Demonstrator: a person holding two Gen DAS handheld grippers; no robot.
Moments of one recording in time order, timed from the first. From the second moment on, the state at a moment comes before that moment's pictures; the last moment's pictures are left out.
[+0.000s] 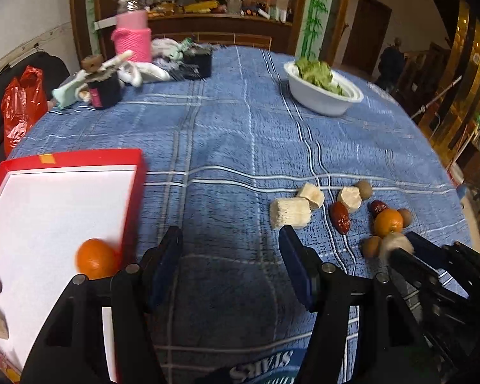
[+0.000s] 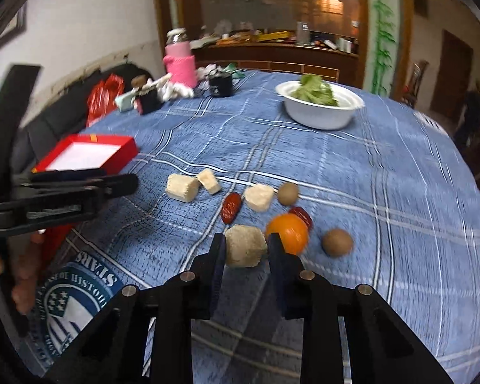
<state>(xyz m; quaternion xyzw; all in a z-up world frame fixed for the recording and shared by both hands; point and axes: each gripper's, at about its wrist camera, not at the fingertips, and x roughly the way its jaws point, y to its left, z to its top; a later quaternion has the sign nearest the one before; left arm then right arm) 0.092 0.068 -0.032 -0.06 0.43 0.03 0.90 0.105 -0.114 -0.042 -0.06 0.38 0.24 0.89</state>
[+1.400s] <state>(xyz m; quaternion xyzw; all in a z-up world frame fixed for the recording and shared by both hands) 0.051 0.024 -0.024 -0.02 0.42 0.04 0.91 0.079 -0.134 -0.026 0.00 0.34 0.25 0.91</state>
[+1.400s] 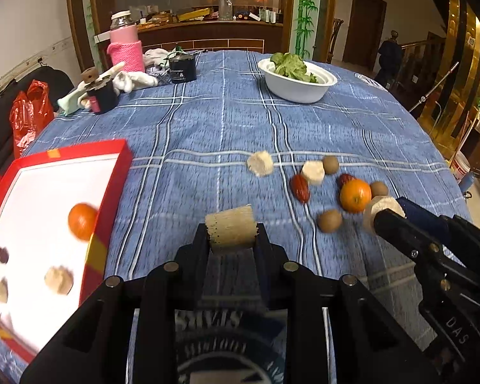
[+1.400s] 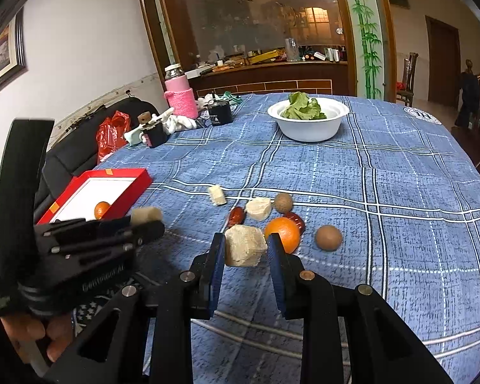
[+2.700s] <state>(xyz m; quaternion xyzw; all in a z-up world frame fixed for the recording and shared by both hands) -0.010 0.046 -0.031 -0.05 0.38 0.07 0.92 0.023 -0.128 -0.024 0.05 0.32 0.22 0.92</state>
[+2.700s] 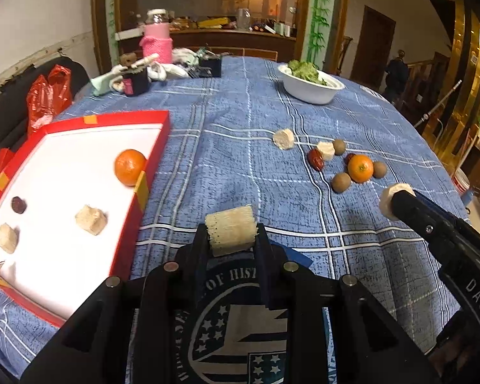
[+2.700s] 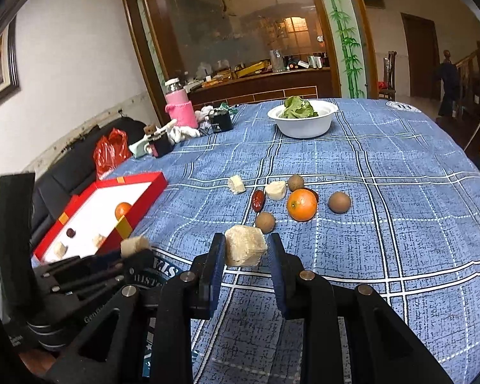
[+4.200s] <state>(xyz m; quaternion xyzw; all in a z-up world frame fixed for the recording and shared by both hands) -0.067 0.218 0.005 -0.14 0.33 0.20 0.91 -0.010 0.048 0.016 -0.03 0.29 0.36 0.89</state>
